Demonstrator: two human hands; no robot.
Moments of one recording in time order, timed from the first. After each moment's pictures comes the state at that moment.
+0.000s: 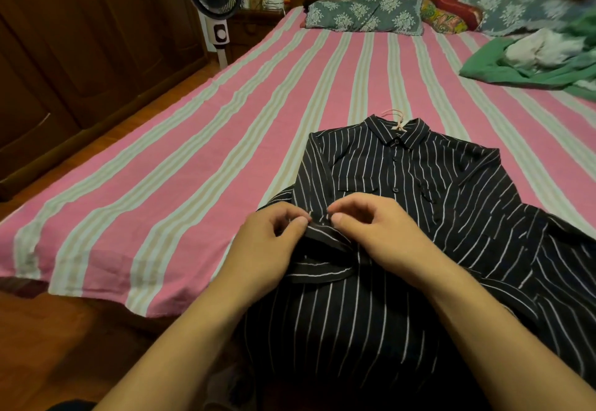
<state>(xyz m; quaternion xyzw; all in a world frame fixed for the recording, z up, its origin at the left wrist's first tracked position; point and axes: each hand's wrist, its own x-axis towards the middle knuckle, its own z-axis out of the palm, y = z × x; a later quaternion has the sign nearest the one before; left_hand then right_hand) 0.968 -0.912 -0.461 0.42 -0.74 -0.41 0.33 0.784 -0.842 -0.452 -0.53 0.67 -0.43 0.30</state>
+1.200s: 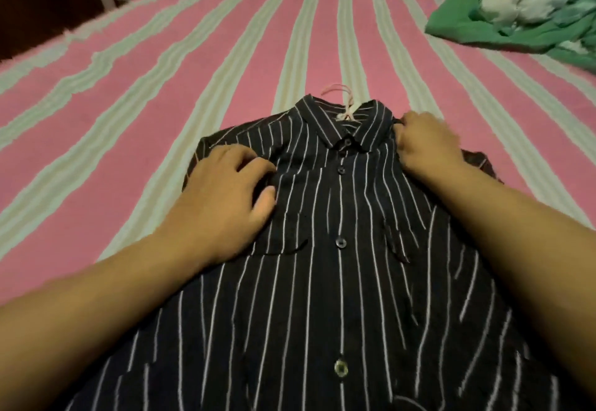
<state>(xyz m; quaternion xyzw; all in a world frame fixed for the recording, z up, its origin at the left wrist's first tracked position) 0.778 -1.093 -0.541 0.30 -0.94 -0.04 0.15 0.454 -1.012 -0.539 -0.41 0.91 -0.08 -0.05</state>
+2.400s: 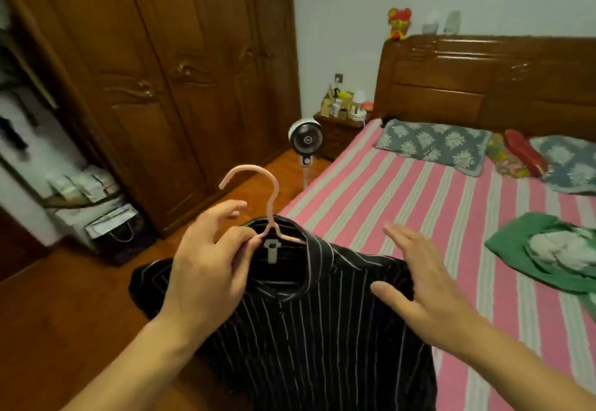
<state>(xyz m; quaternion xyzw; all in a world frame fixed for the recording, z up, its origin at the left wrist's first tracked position) 0.961 -0.862 0.131 0.45 -0.80 0.06 0.40 0.643 -0.824 0.080 -0.76 0.53 -0.35 0.13</state>
